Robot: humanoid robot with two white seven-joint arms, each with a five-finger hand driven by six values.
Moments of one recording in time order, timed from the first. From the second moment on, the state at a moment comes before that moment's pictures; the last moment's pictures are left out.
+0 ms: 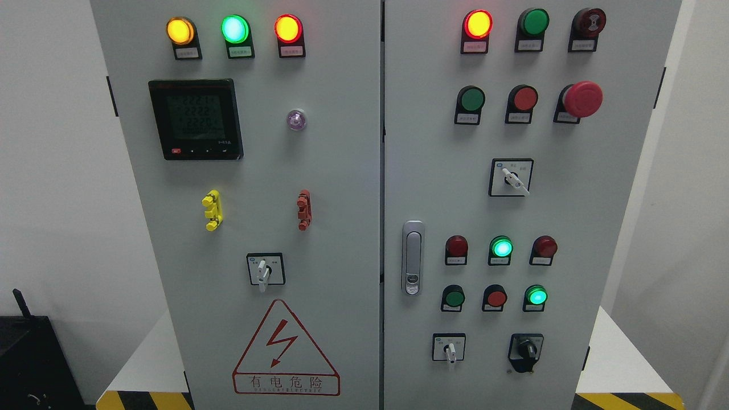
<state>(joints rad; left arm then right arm) 0.06 0.00 -0.09 0.04 0.07 -0.19 -0.19 0.09 0.12 0.08 -0.13 0.00 0.02 -0.08</state>
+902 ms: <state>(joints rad) 0.13 0.00 -0.09 -0.06 0.06 -0.16 -0.12 0.09 0.12 0.08 -0.13 0.00 0.02 -0.08</state>
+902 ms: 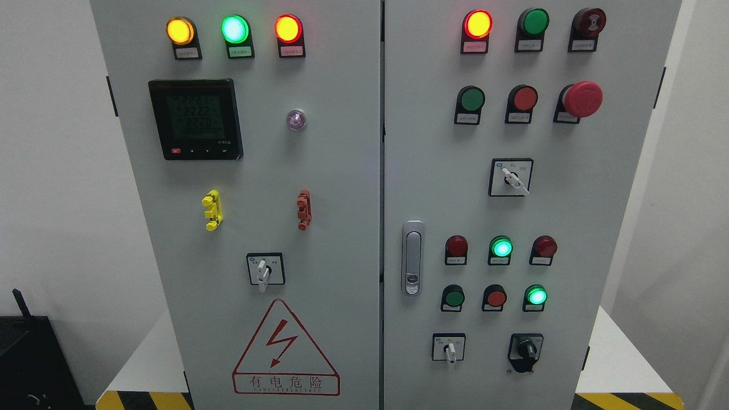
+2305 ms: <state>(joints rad) 0.44 0.04 0.07 -0.93 -0.07 -0.31 -0.10 0.09 0.12 0.08 -0.13 0.00 0.02 -0.08</state>
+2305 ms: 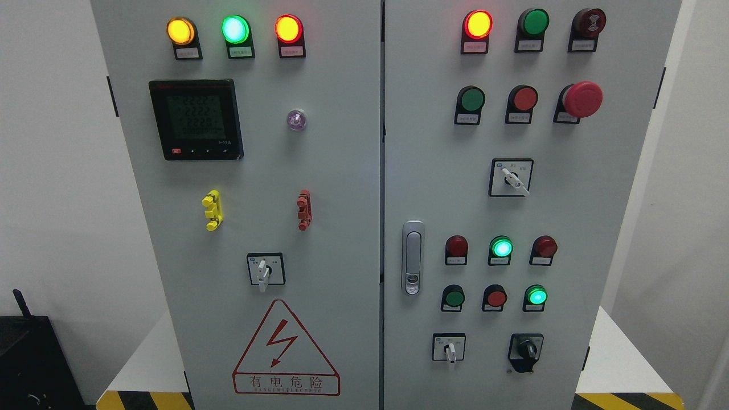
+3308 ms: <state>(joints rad) 0.50 0.08 0.14 -1.43 -0.01 -0.46 -0.16 0.09 0.12 0.08 -0.13 0.00 0.02 -0.08</state>
